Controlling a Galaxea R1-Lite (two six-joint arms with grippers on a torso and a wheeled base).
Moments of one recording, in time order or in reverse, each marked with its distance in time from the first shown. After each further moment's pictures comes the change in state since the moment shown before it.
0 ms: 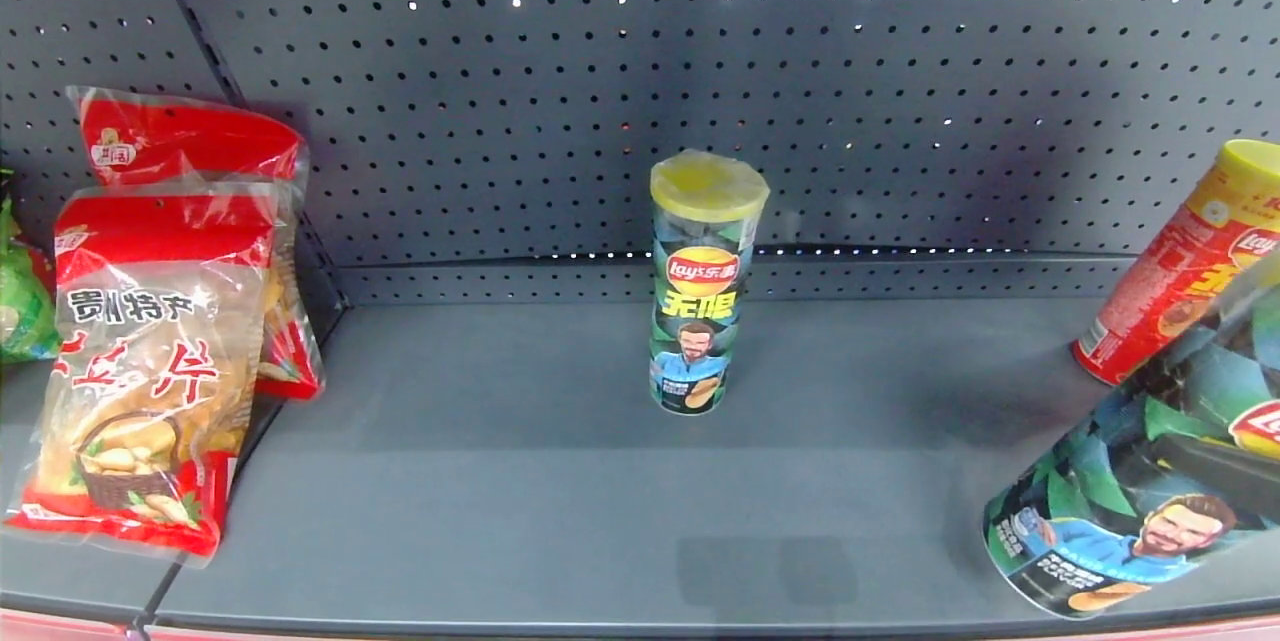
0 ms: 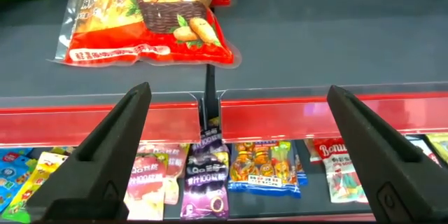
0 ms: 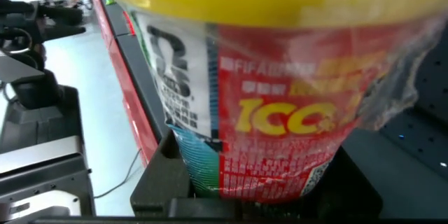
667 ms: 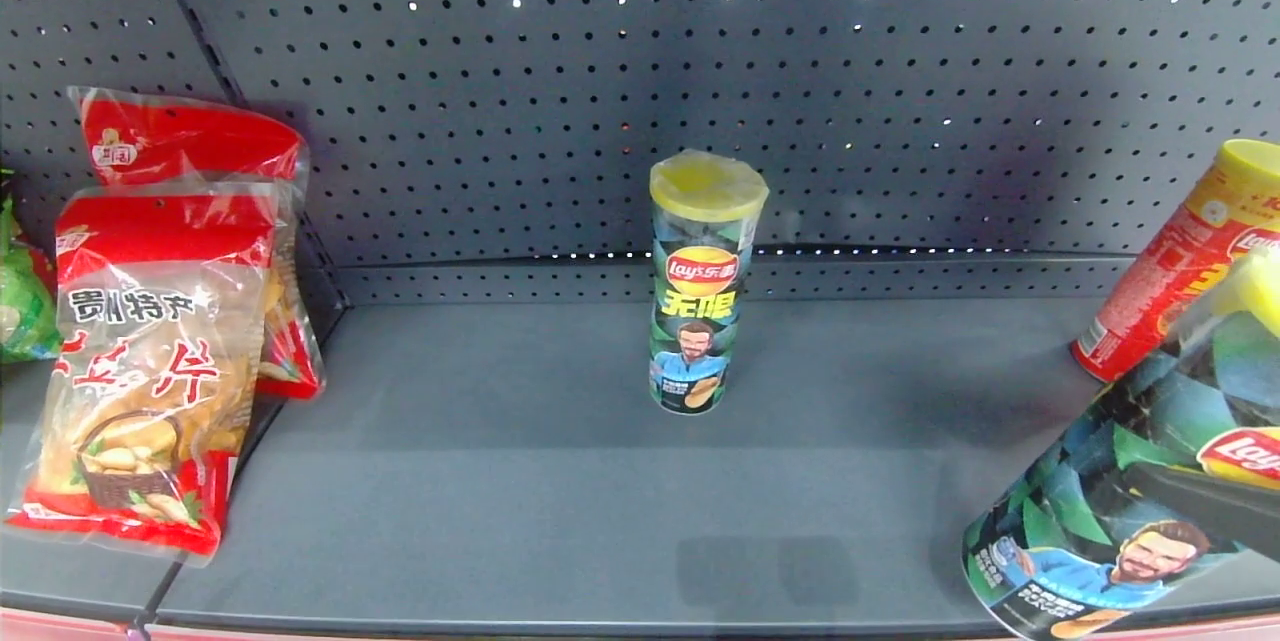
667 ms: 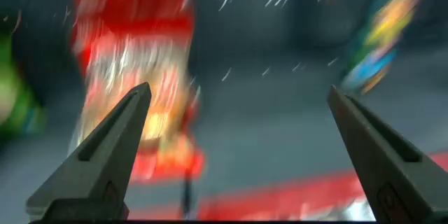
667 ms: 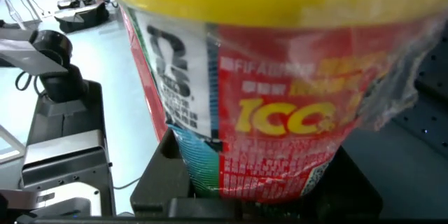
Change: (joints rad) left arm -0.091 0.221 -0.425 -0.065 -0.175 -0.042; right arm 0.066 0.031 0.013 -0.001 0.005 0.000
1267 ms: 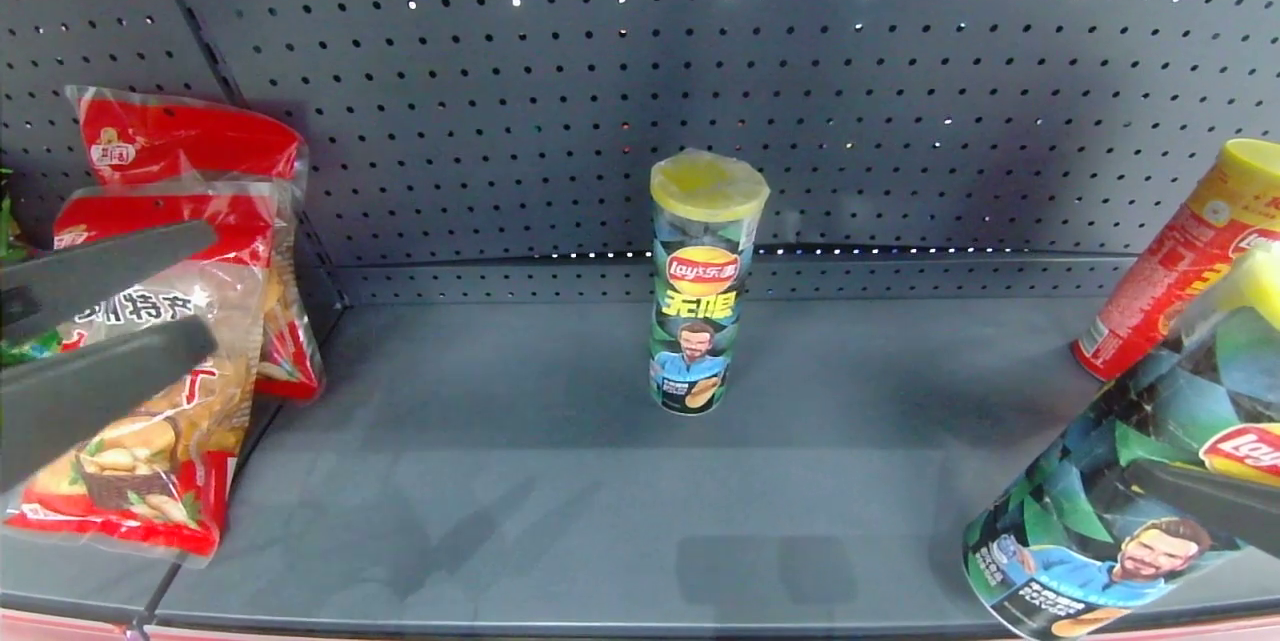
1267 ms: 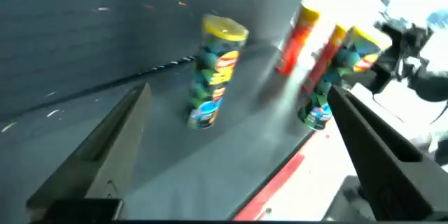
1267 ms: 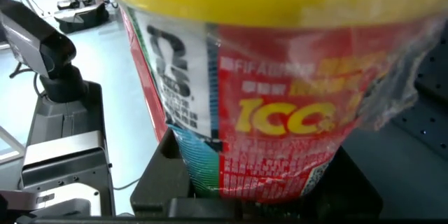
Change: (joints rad) left arm -0.295 0.697 -0.206 -0.344 -0.281 -0.163; right arm -0.001 0.000 -0.005 0.000 0.002 0.004
